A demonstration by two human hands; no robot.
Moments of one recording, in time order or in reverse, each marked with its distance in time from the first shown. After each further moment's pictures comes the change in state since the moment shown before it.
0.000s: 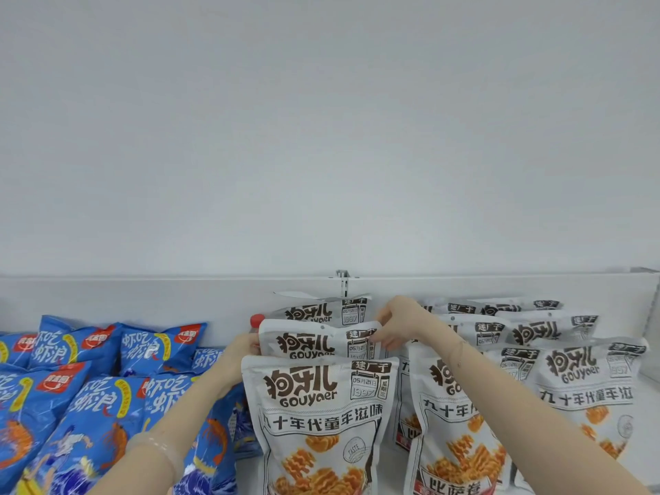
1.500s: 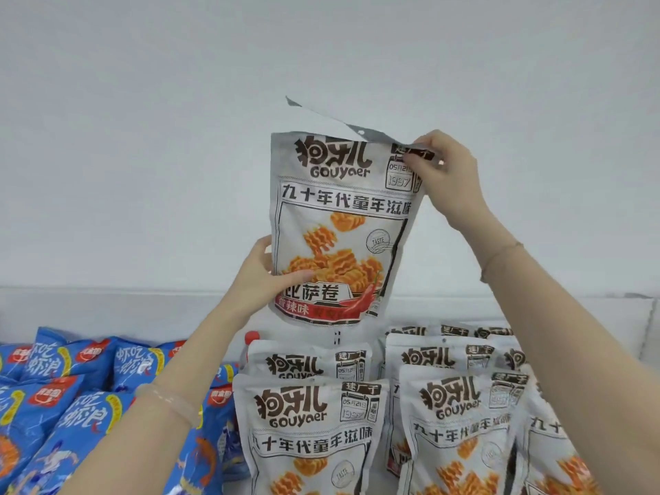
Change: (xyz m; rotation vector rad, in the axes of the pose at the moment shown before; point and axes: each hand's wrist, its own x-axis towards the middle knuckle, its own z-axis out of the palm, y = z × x) left_hand -0.019 0.154 -0.033 -0.346 0.190 0.374; right_hand -0.053 -0.117 -0.162 0.252 0.914 -0.753
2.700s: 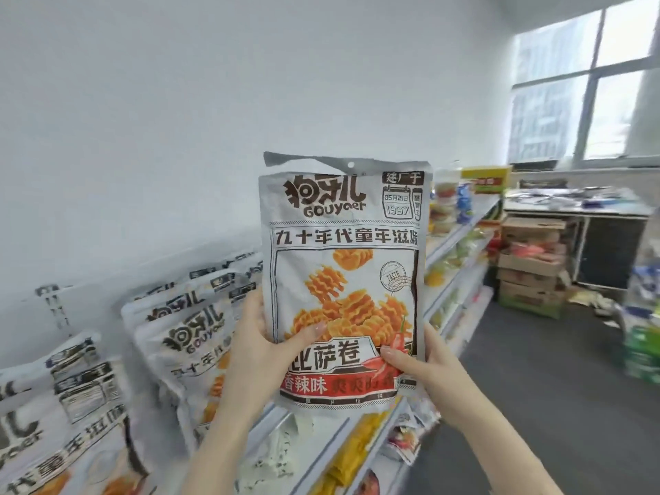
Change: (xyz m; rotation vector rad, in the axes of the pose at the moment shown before) left_hand -0.215 0.053 0.263 -0.297 -0.623 0.009; right_hand -0.387 -0.072 -0.258 0.158 0.290 0.976
